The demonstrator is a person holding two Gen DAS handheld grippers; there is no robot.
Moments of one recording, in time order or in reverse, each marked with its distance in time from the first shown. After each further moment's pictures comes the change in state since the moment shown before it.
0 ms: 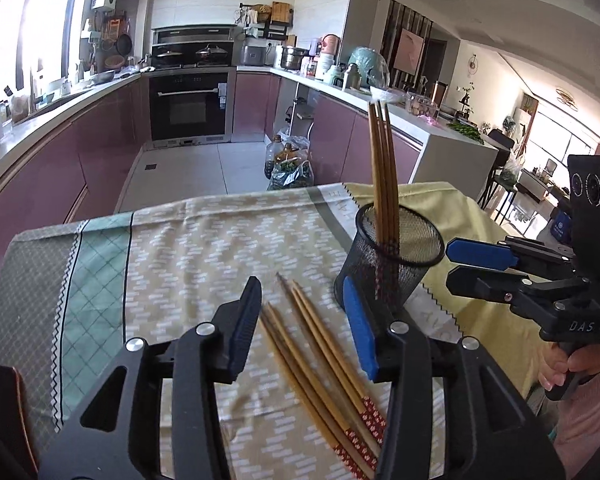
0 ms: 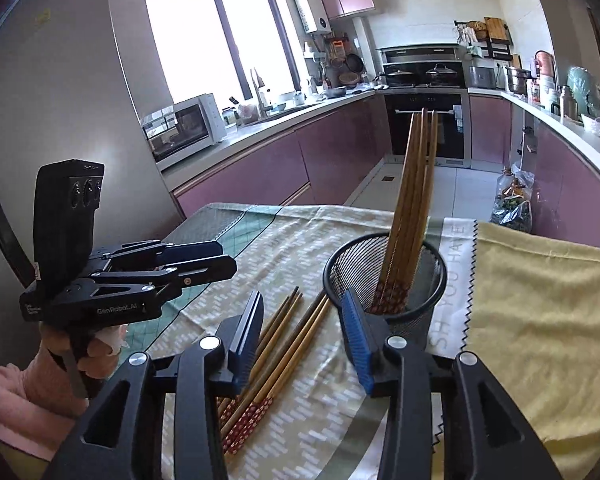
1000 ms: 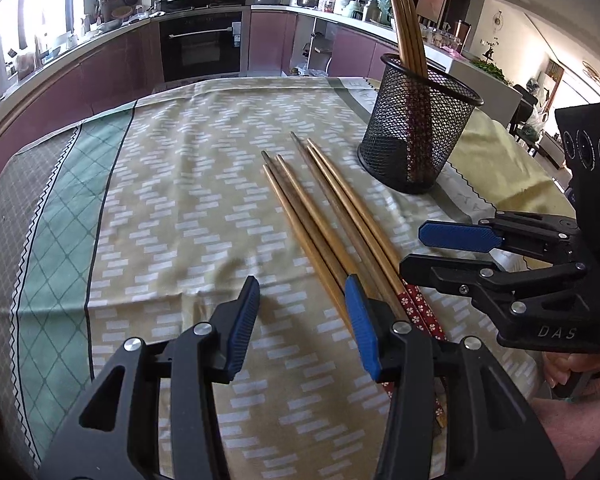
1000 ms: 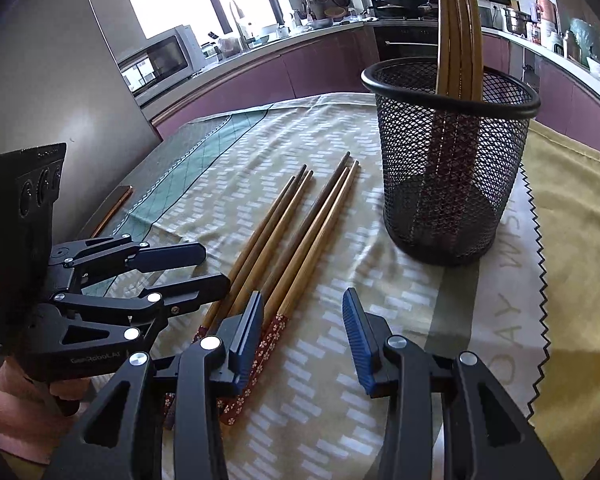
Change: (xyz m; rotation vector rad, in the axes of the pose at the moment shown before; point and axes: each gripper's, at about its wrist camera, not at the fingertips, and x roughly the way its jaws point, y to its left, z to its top) left arm 0.035 -0.003 -0.090 -0.016 0.210 0.069; right arm 0.072 0.025 -0.064 0.052 0.231 -0.046
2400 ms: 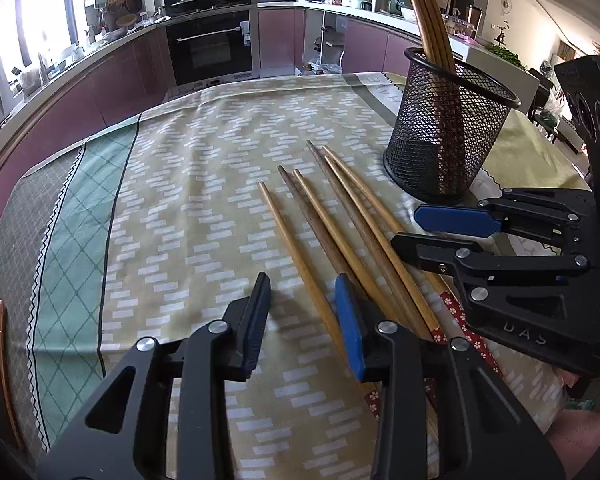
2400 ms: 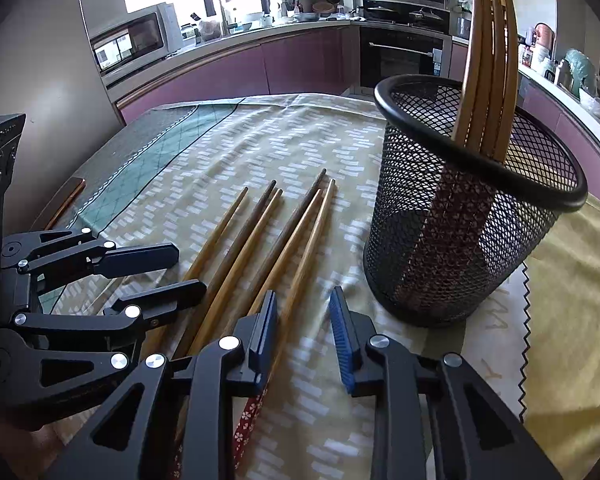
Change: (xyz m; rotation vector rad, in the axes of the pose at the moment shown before) left arm 0.020 0.001 0.020 0.034 0.022 0.089; right arm 0.031 0.005 0.030 -0.067 0.029 -0.169
